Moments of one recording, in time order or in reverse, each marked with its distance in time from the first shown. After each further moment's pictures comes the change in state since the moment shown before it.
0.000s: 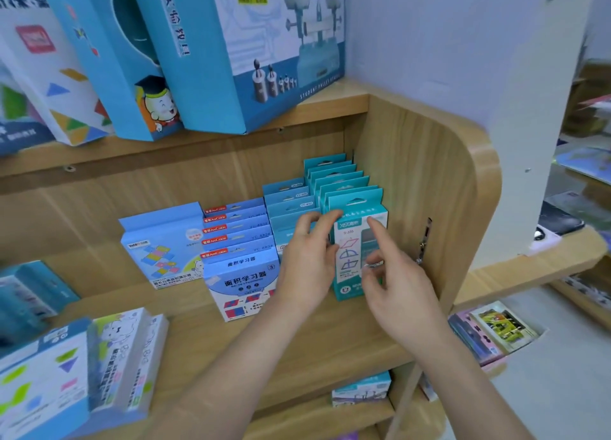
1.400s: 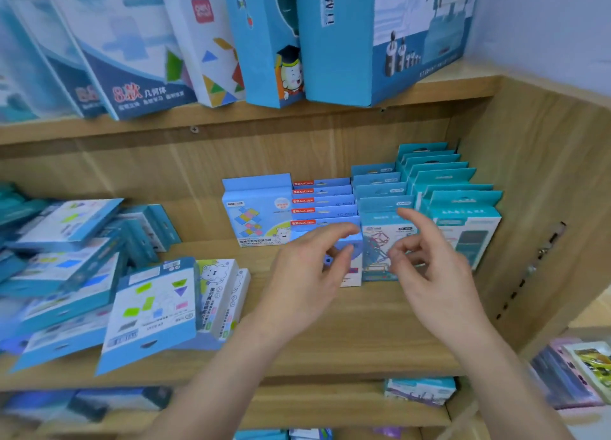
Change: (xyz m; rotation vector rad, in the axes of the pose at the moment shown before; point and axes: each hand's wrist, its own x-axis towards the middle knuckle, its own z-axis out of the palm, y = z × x) left_hand -0.071 -0.018 -0.103 -0.048 0.110 -0.075; right_hand 0.003 -0.052 0.031 0.375 -0.080 -0.074
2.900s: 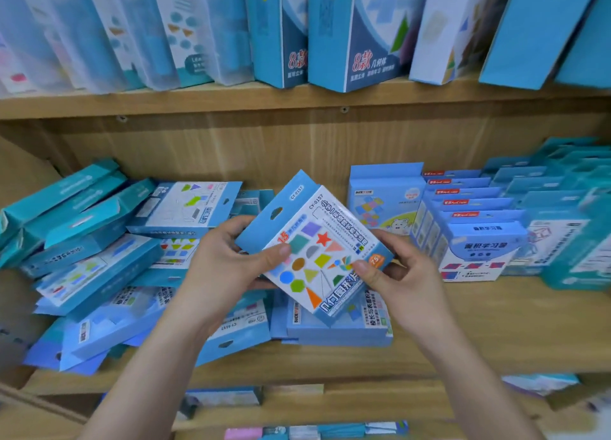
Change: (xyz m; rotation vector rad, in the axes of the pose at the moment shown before) left_hand -0.056 -0.155 -0.279 -0.668 0.044 -0.625; right_hand -0.023 -0.115 0.257 0.404 -0.098 0.190
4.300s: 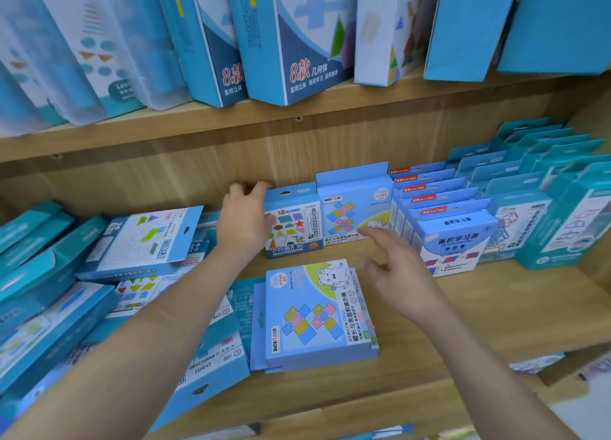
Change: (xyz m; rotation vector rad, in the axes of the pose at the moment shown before) left_hand 0.162 -0.037 0.044 1.260 0.147 0.361; right_hand 0.040 0.029 -0.041 -0.689 0.010 -0.060
